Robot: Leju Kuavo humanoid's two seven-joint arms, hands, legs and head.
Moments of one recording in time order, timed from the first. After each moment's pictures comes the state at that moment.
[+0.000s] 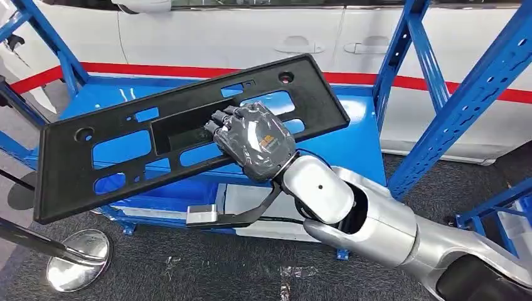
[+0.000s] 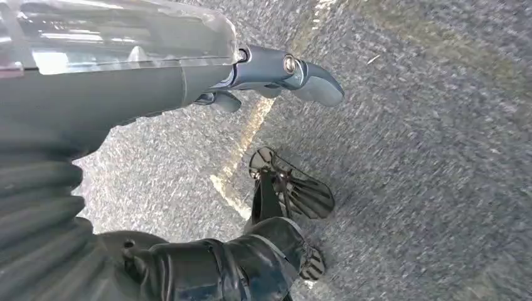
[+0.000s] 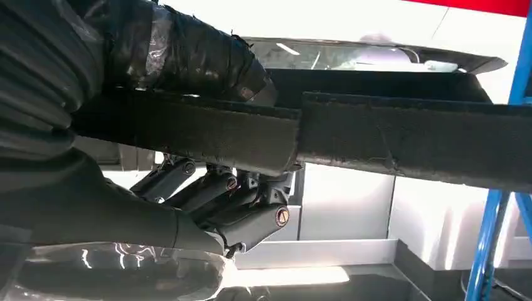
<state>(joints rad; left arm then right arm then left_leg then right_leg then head) -0.09 0.13 -0.69 -0.20 1.27 0.33 -0.08 -0.91 -0.16 1.10 -1.61 1.06 0.12 0.18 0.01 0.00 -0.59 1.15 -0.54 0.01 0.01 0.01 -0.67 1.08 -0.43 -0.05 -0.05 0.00</state>
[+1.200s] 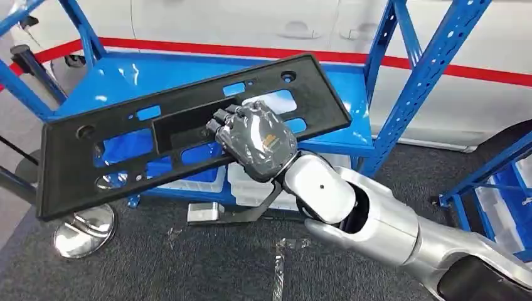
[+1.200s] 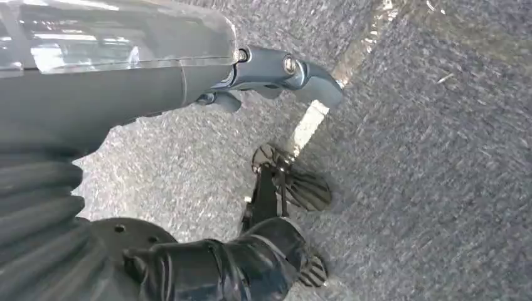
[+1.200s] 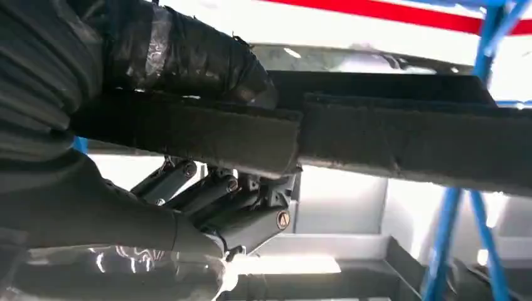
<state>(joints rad) -0.10 0.13 -0.70 -0.20 1.27 0.32 -0.08 -0.92 -0.17 1.10 -1.60 1.06 0.12 0.18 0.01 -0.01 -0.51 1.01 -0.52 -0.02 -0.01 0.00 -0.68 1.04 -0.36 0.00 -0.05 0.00</state>
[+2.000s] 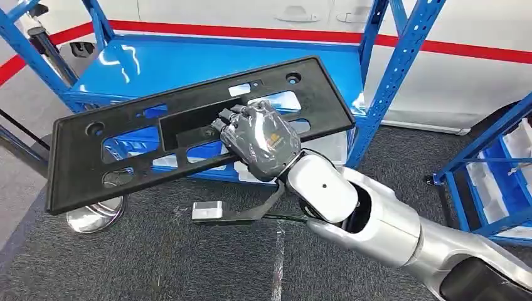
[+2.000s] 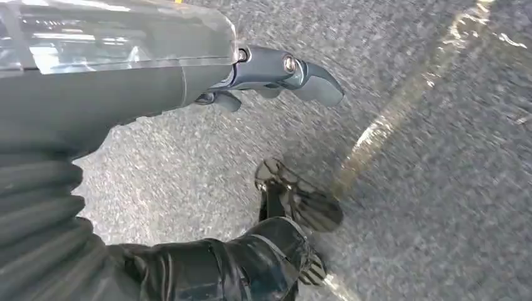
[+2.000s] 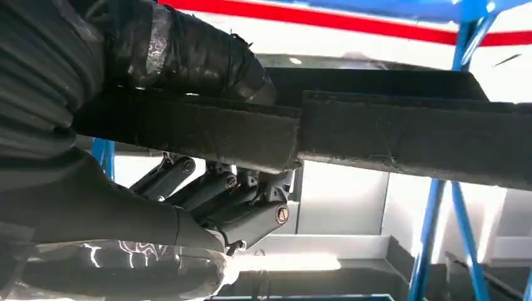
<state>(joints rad) -0.09 0.14 -0.70 -0.20 1.26 0.33 -0.07 -0.90 -0.17 1.10 -1.59 1.06 0.12 0.18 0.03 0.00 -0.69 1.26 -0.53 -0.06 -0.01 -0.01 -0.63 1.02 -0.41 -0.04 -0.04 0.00</state>
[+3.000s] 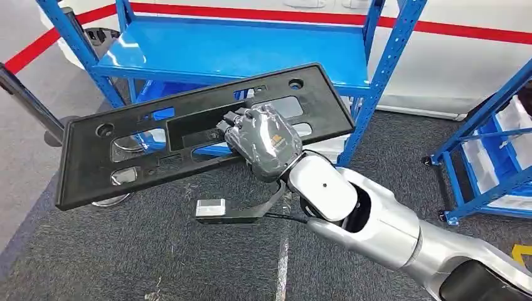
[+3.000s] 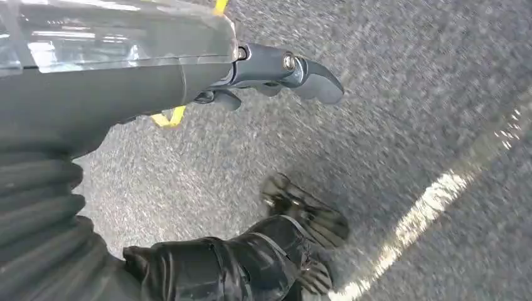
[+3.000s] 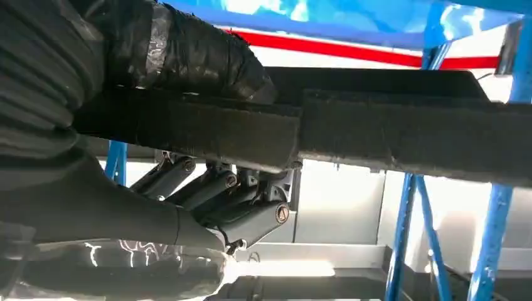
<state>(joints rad) -0.09 0.16 -0.72 -0.20 1.24 0.34 -0.05 -0.89 -0.17 1.10 -1.57 1.04 0.12 0.18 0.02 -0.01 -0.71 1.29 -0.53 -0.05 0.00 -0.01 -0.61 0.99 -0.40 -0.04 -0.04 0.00</state>
